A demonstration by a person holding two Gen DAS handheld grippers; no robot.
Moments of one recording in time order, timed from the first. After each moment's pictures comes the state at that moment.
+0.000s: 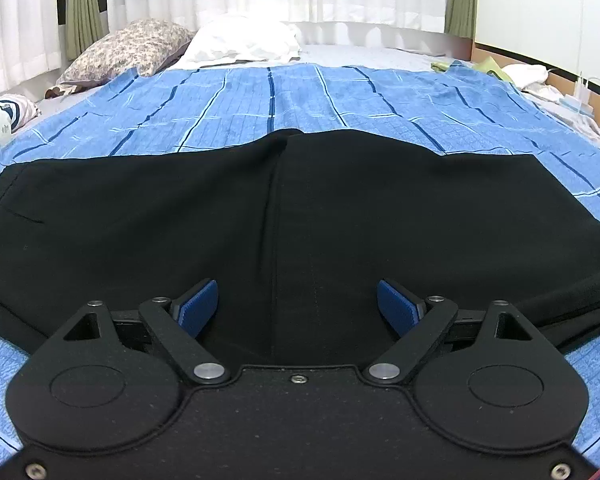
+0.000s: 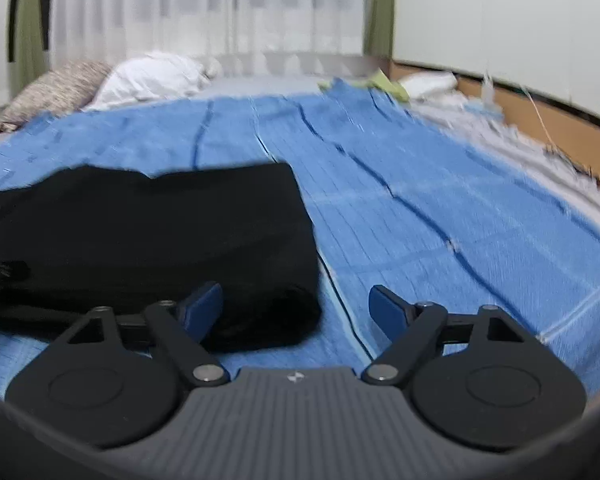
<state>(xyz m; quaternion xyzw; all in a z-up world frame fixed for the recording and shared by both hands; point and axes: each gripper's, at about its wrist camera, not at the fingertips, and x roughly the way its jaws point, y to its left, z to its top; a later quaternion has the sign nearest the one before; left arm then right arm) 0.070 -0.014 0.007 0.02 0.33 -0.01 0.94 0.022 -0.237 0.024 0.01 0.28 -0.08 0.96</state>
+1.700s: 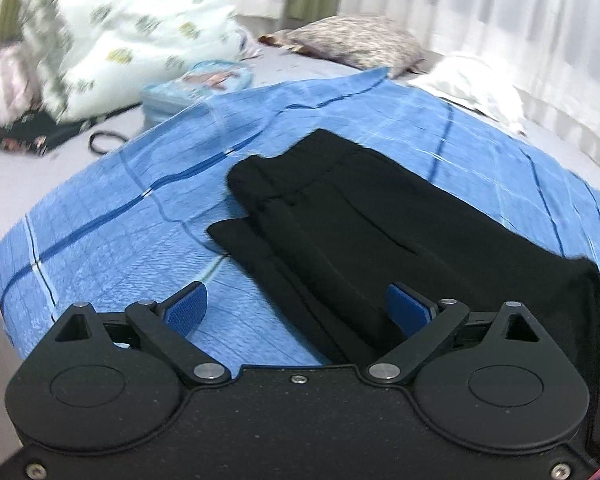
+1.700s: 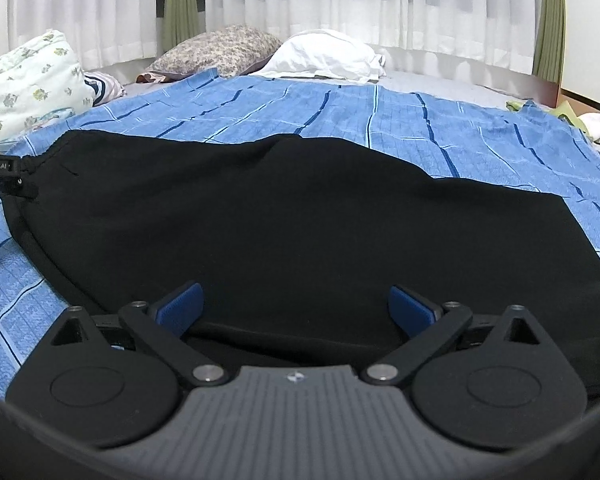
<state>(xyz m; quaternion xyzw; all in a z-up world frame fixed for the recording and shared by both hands) 0.048 0.226 0.025 -0.16 0.30 0.26 0.90 0.078 -0.079 0.001 -0.03 0.30 0.14 0.94</state>
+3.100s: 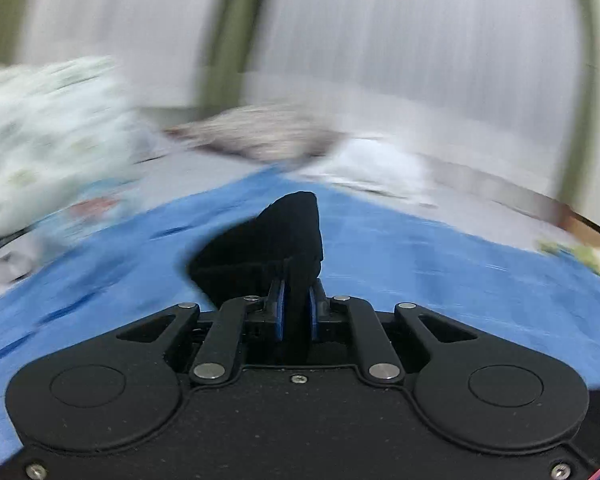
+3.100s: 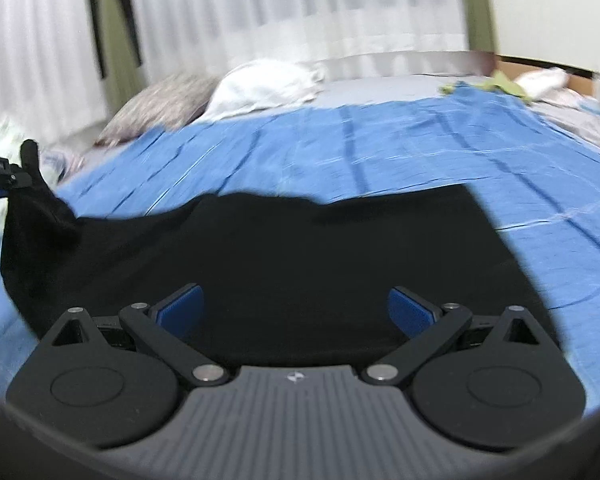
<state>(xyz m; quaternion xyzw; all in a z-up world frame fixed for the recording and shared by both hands) 0.083 0.134 0.112 -0.10 0.17 0.12 0.97 0.063 -0.170 0.043 0.08 0.28 0.07 0.95</state>
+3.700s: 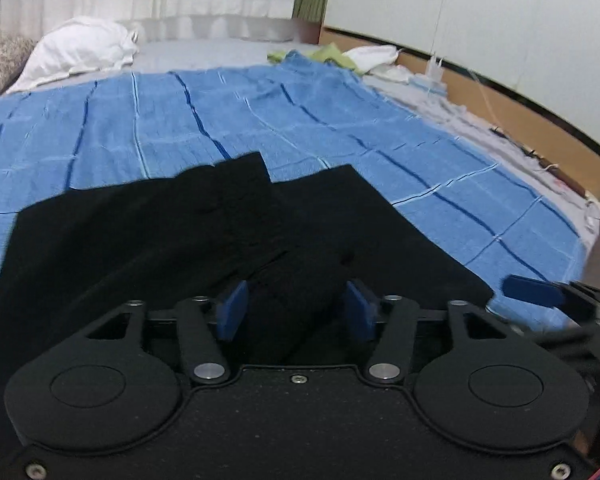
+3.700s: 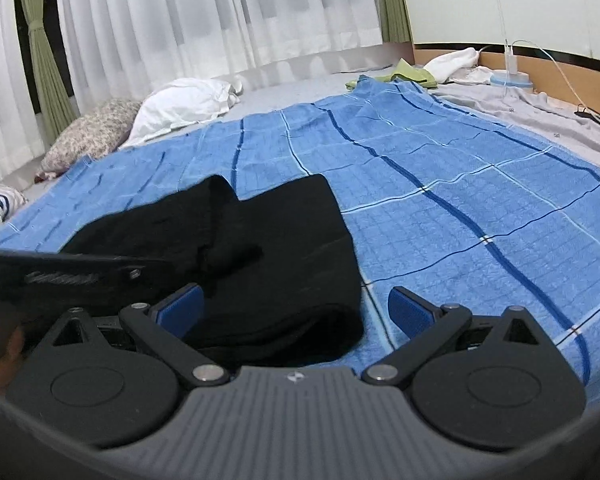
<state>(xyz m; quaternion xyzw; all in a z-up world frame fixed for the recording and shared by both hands) 0.093 -0.081 0.054 0.02 0.34 -0.24 0.91 0.028 -0.259 0.035 0.12 0.28 -0.02 0.95</state>
